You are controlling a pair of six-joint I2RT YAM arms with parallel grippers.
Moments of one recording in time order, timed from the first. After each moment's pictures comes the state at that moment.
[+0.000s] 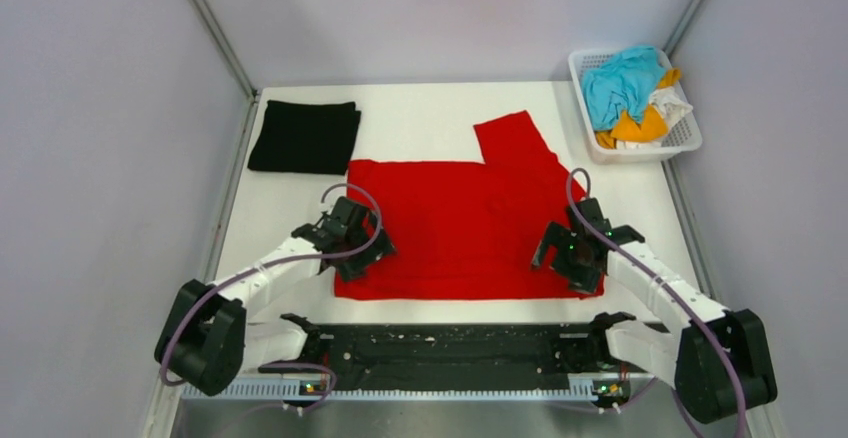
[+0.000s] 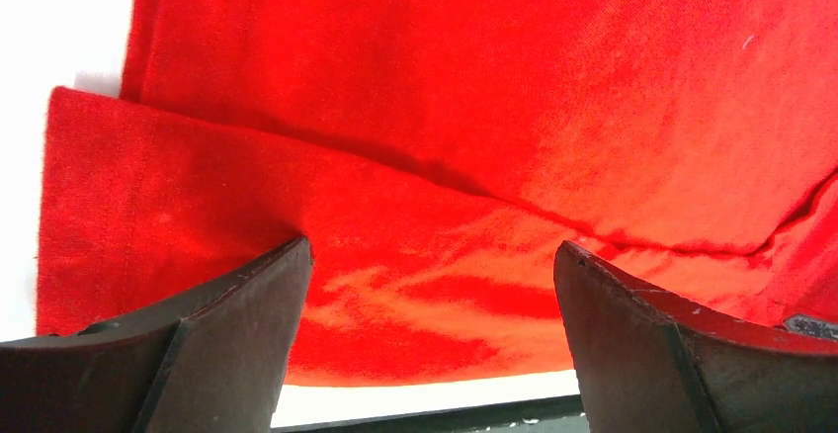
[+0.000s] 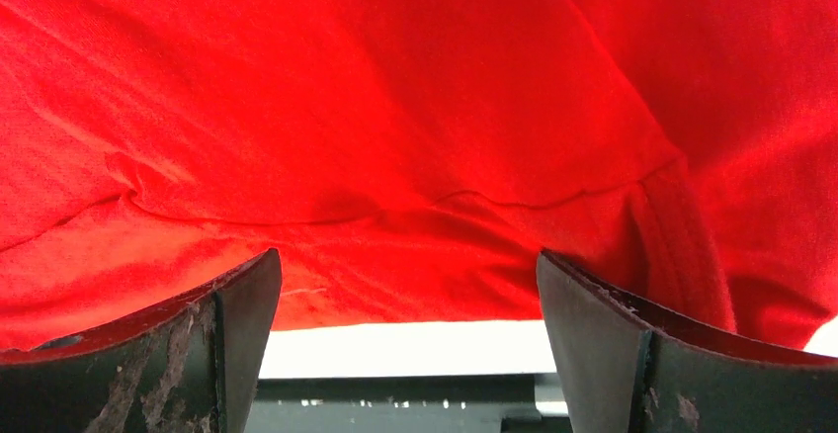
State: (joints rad) left arm -0.46 1.22 0.58 -0.46 0.03 -0.98; right arm 0.27 1.07 0.53 -0.68 -0.04 0.72
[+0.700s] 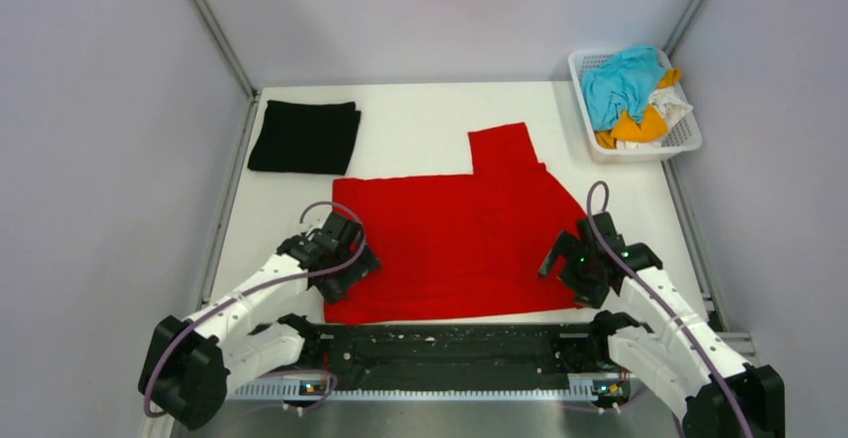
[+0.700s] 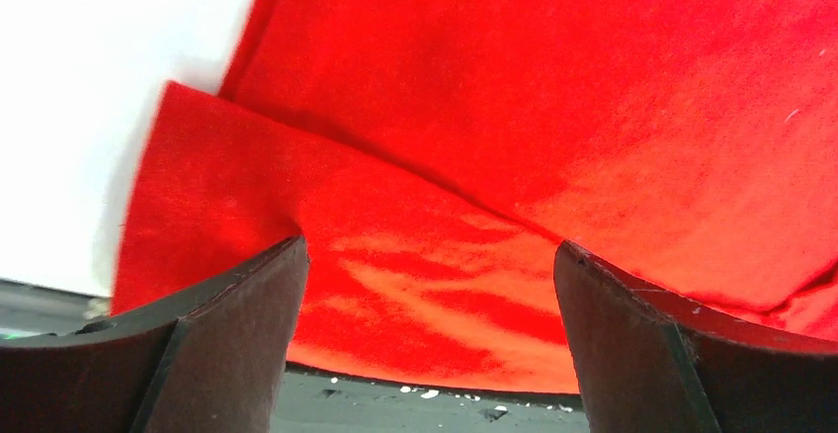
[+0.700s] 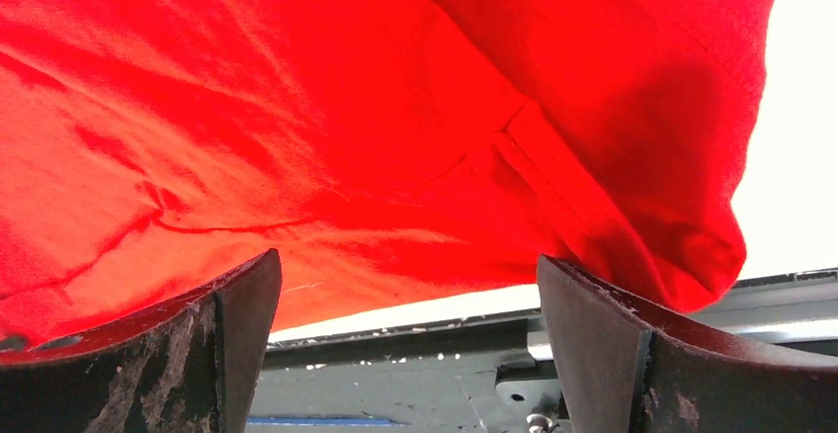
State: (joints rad) left arm -0.50 0.97 0.49 -0.70 -0.06 -1.16; right arm 0.27 0.81 0.47 -0.87 -0.04 0.85
